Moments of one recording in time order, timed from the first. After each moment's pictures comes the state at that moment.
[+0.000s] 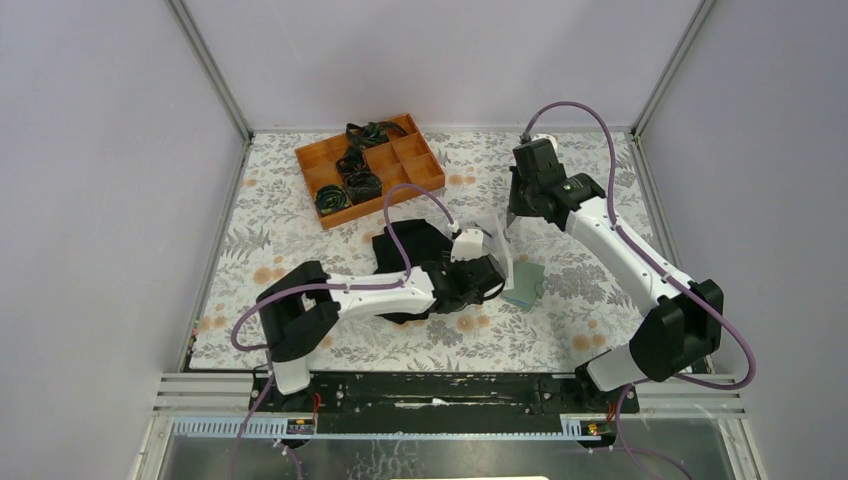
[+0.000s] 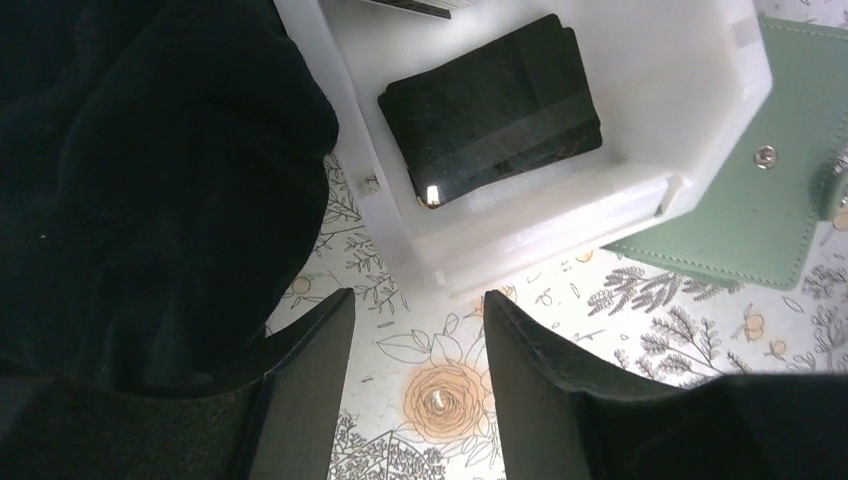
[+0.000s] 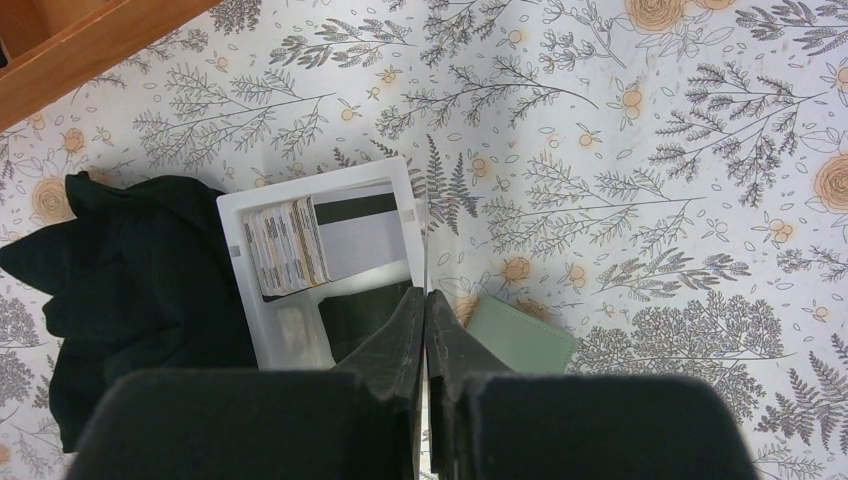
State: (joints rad) left arm -1.12 1.81 1.22 -0.44 -0.51 -0.85; right arm 0.45 1.48 1.34 -0.71 0.24 0.41
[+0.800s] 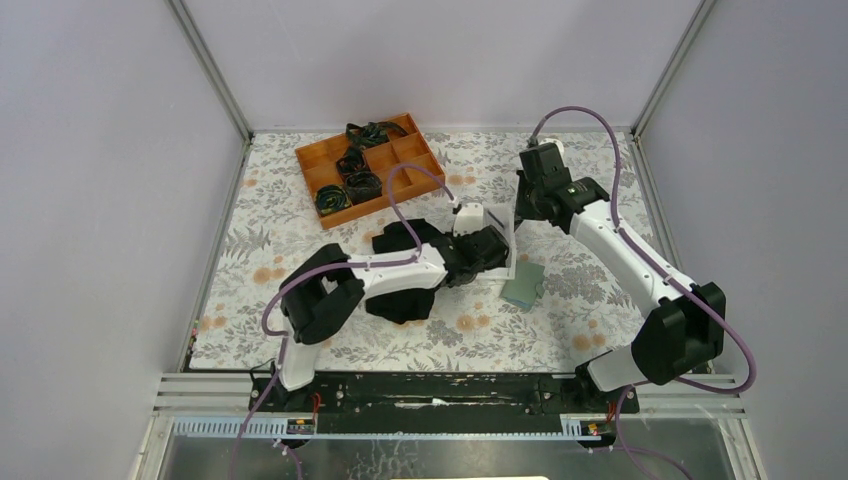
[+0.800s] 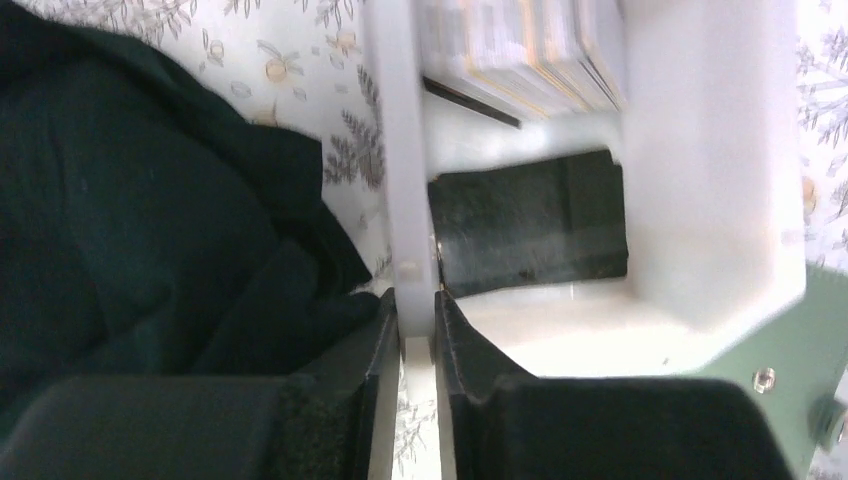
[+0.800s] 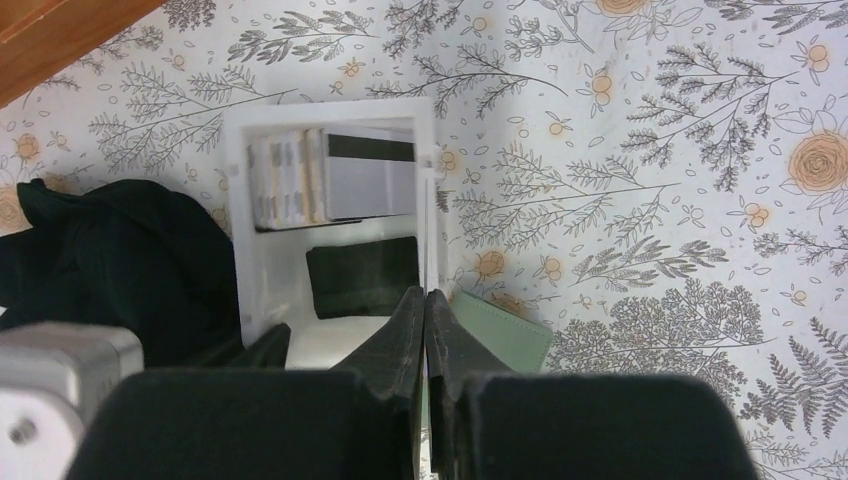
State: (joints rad) left arm -1.01 1.96 1.37 -0.39 -0.59 -0.81; right arm 0.42 1.46 1.29 -0.70 0.25 0.41
